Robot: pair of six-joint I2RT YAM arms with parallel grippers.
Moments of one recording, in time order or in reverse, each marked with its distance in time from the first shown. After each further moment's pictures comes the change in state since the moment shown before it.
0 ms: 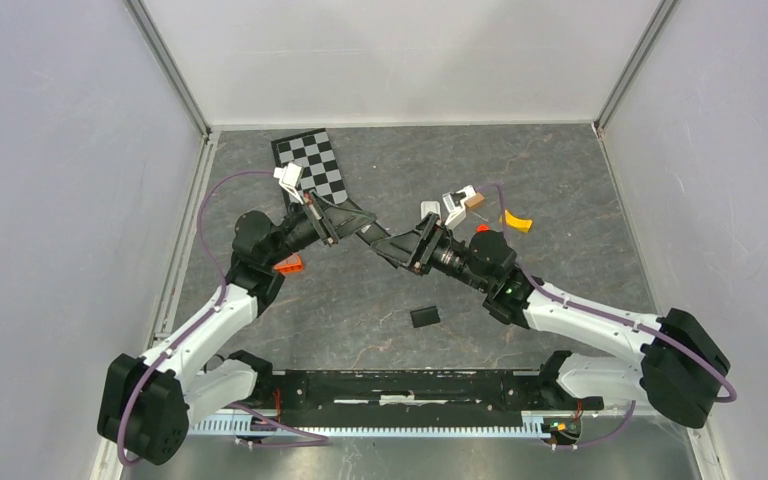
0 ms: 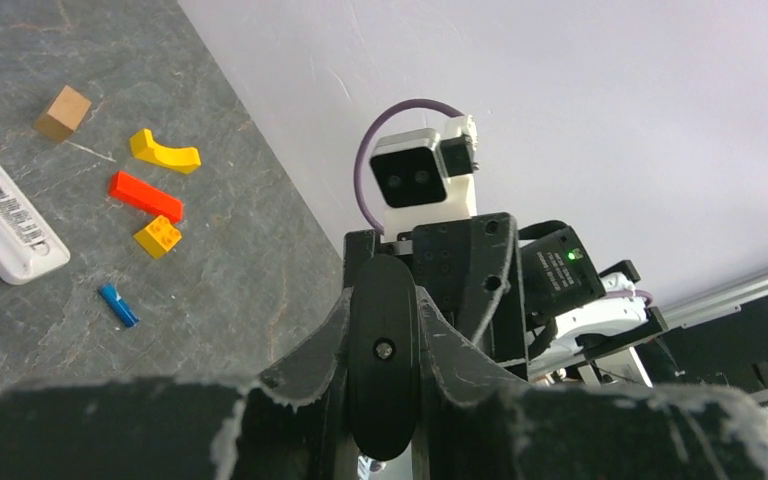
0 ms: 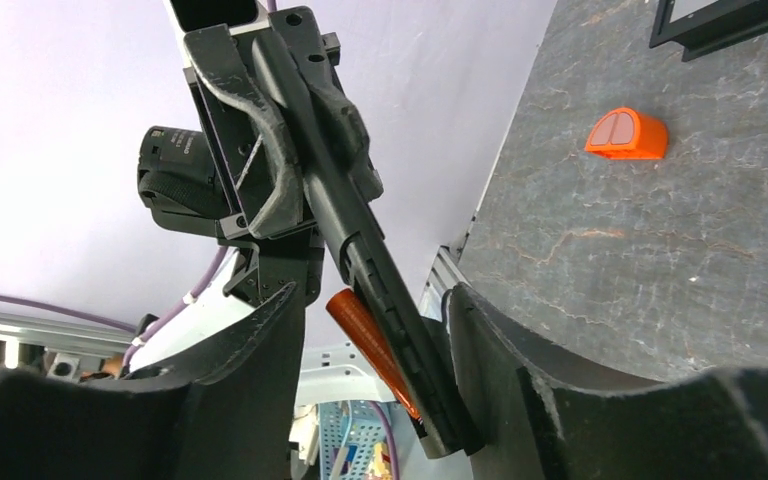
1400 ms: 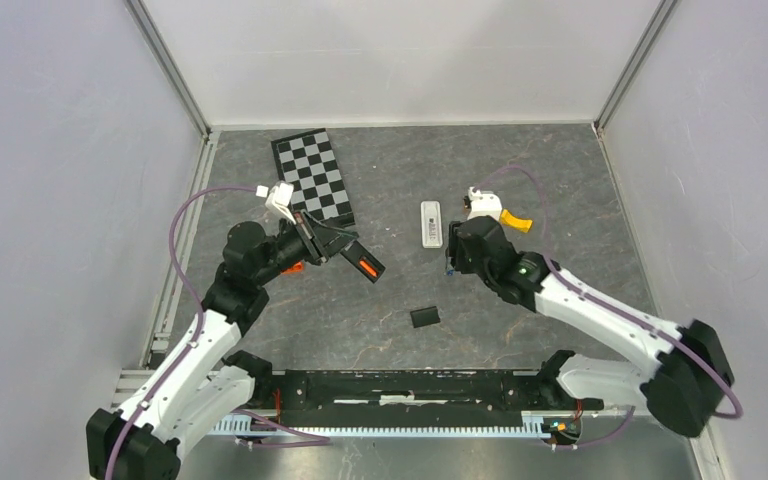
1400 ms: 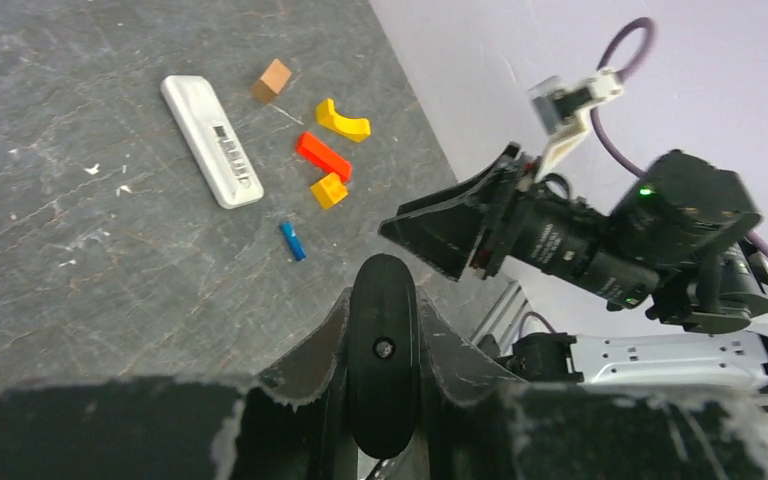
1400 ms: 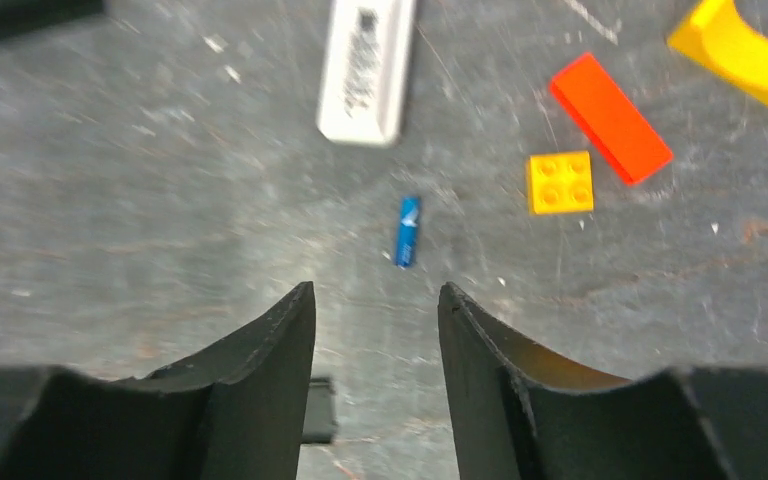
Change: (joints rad) left arm 0.012 -0.241 -0.003 -0.506 -0.163 0.324; right arm -0.107 -0.075 0.156 -0.885 0.566 -0.685
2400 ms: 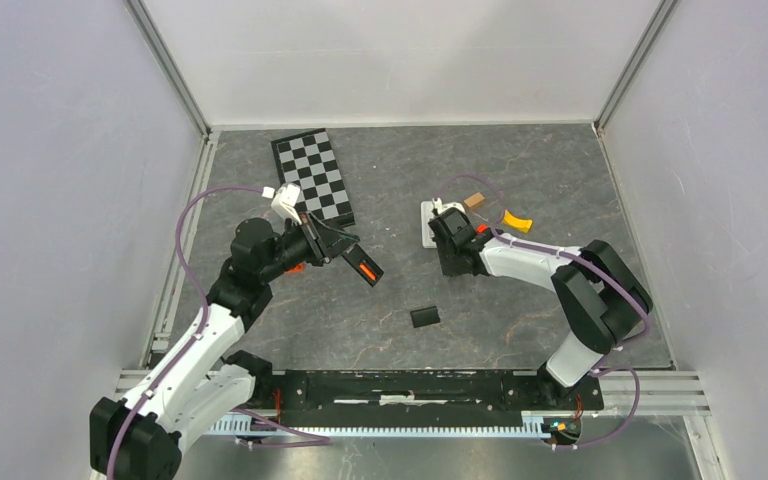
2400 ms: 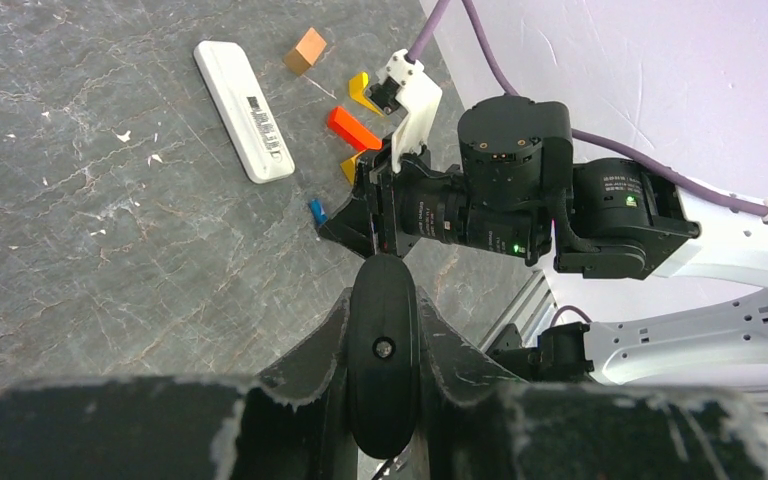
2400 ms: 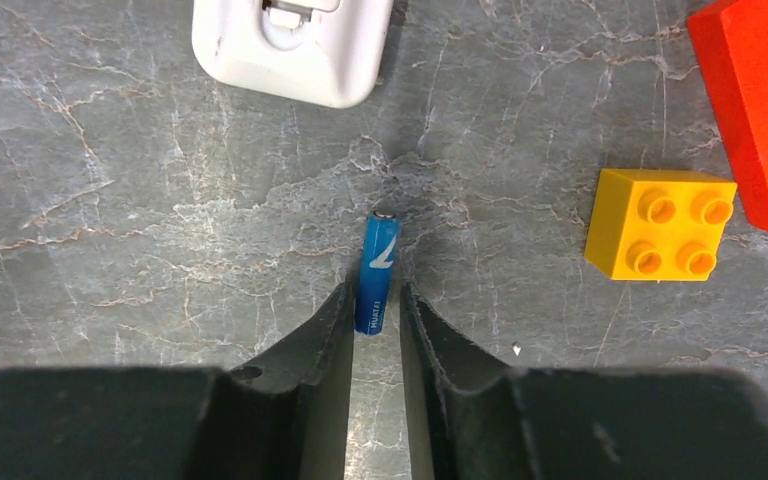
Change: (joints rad) left arm 0.000 0.047 0.000 -0.051 -0.016 0.037; right arm -0.105 0.548 0.117 -0.007 -0.145 -0.163
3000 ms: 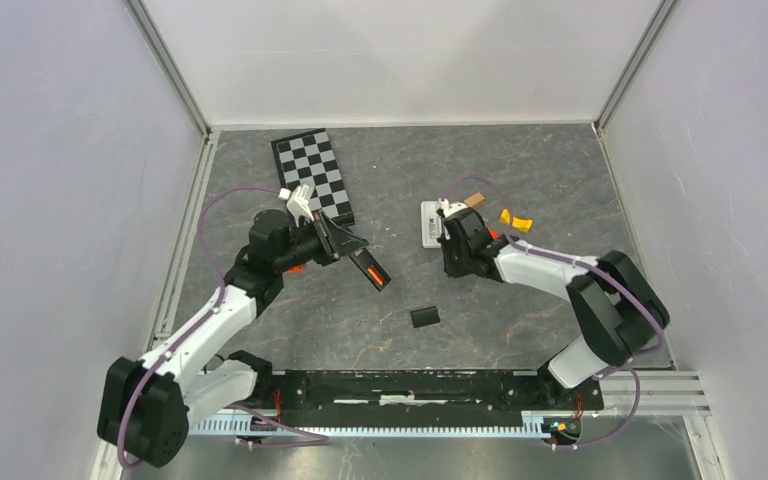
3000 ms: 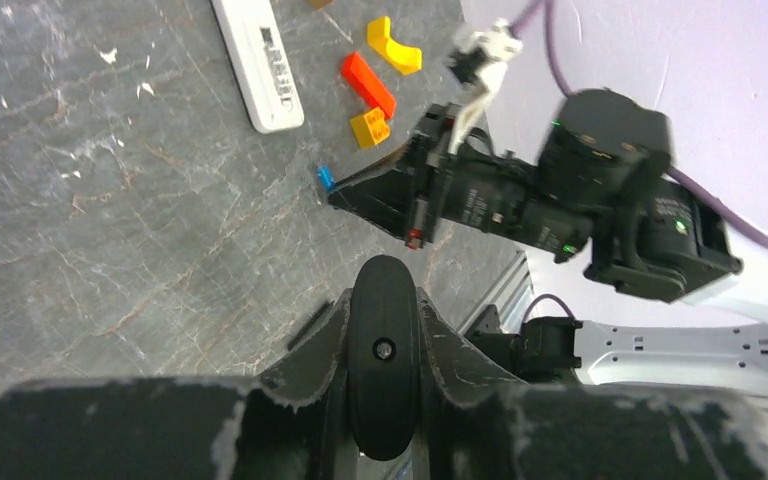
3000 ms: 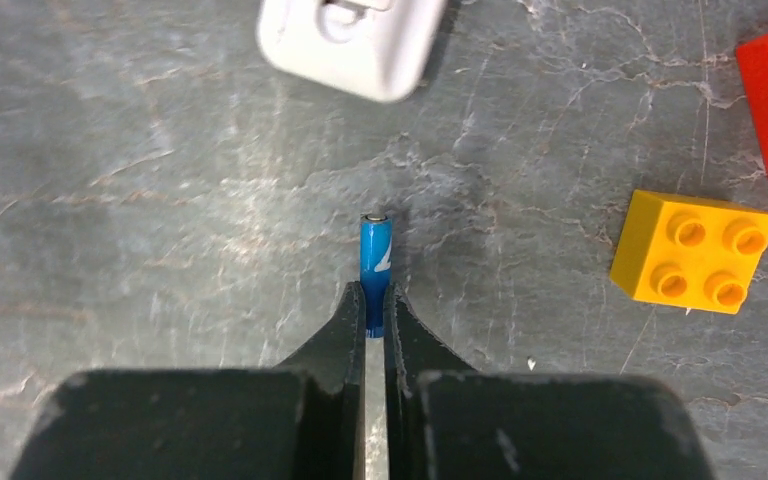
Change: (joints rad) left arm 0.000 0.145 0.000 0.040 0.045 -0.072; right arm -0.056 -0.050 -0.073 0.108 -0.142 -0.055
